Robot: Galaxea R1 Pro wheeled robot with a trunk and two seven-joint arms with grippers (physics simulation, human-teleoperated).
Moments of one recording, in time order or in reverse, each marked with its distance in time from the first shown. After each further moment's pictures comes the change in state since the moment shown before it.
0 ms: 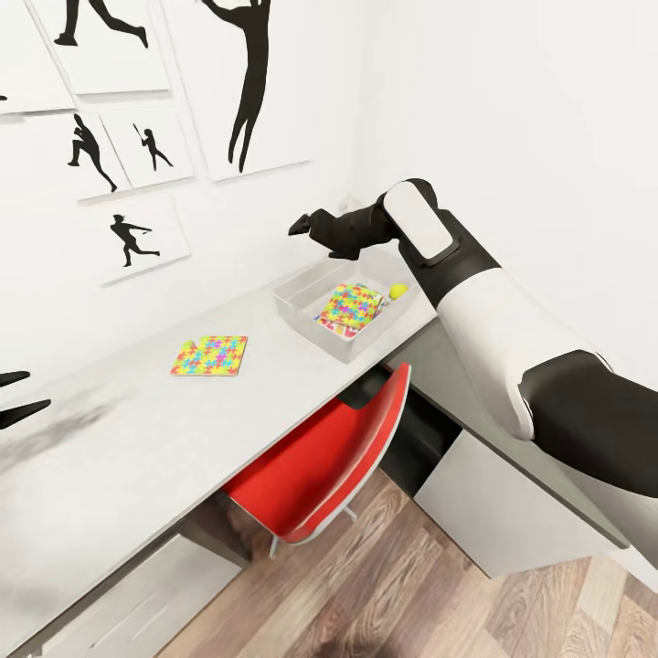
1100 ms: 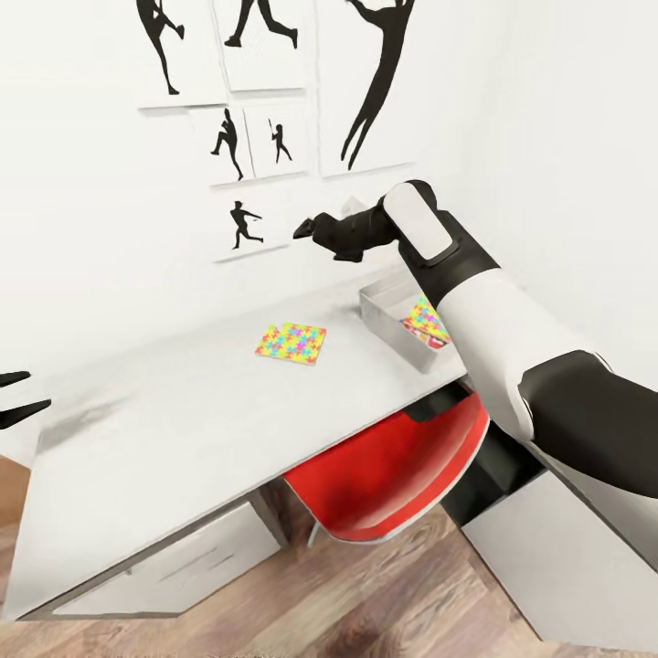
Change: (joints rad) left arm 0.001 -0.001 0.000 0.000 -0.002 0.000 -0.002; right arm 0.001 0.000 0.001 0.004 0.002 -0.002 -0.043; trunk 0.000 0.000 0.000
